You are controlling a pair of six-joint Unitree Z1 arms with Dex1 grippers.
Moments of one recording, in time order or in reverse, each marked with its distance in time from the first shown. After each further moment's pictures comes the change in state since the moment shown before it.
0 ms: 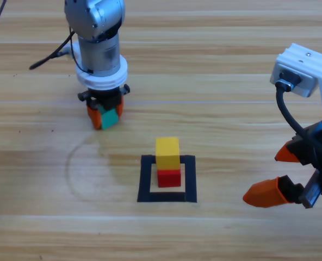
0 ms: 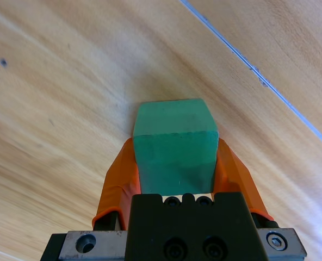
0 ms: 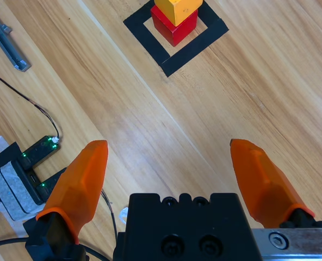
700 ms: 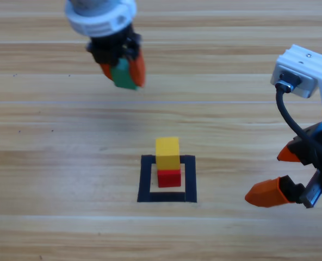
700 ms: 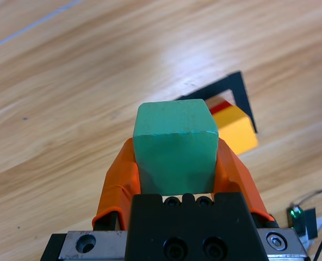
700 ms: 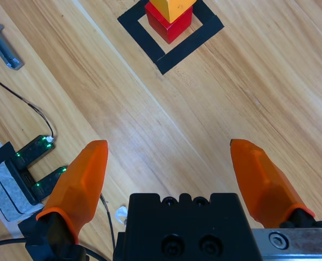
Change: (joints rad) arm 0 -0.134 -0.284 -0.070 0.148 -0.109 0.940; arm 1 0.000 0.002 0.000 0.007 -0.016 0.000
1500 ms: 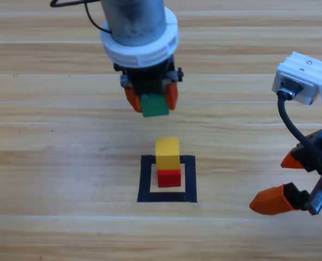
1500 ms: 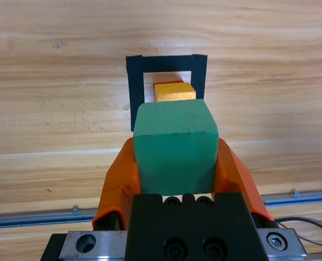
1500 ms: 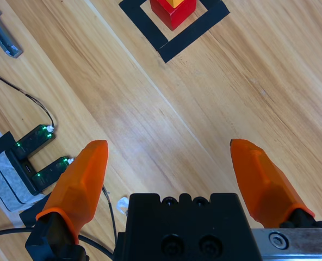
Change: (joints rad) arm 0 -0.204 0.008 -0.012 0.045 0.081 -0.608; arm 1 0.000 0.000 0.000 0.032 0.013 -0.001
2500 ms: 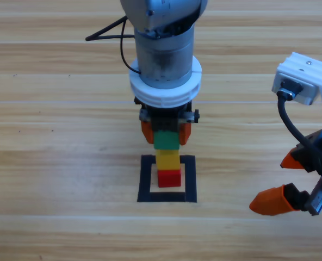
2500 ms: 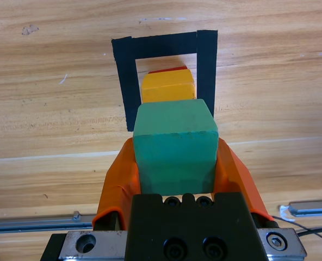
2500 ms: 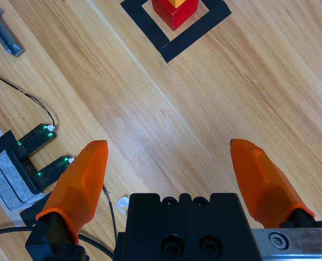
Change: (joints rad) arm 0 -0.055 0.110 -0.004 0.003 0.007 0.025; arm 1 0.000 0.000 0.000 0.000 0.005 -0.006
